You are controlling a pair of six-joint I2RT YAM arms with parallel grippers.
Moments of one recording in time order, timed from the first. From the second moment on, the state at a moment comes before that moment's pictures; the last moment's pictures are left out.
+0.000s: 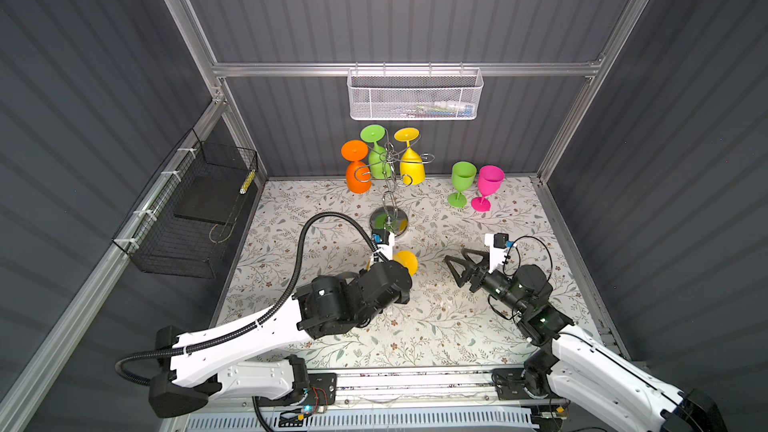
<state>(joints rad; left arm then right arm) -1.27 1.13 1.22 -0.87 -0.57 -0.90 0.53 0.78 0.33 0.39 -0.24 0.52</state>
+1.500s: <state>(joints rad) -0.18 1.86 1.84 -1.10 -0.09 -0.31 0.65 0.79 0.50 0.17 -0.11 0.28</state>
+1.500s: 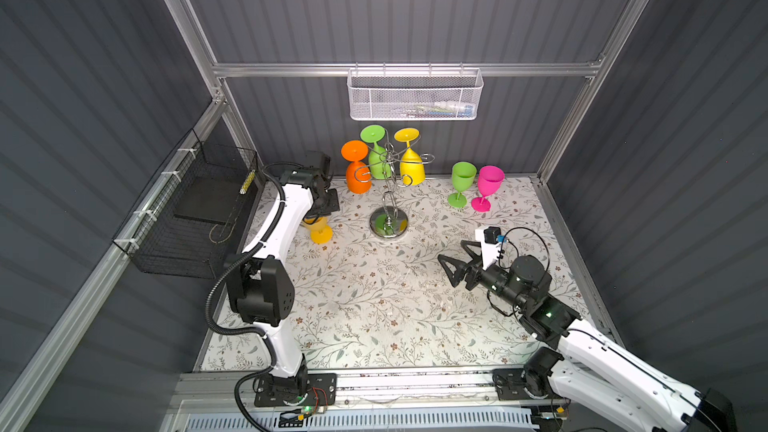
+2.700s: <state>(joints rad) -0.10 2.22 2.29 -1.26 -0.12 -0.23 0.77 0.85 0.51 0.24 0.02 0.13</state>
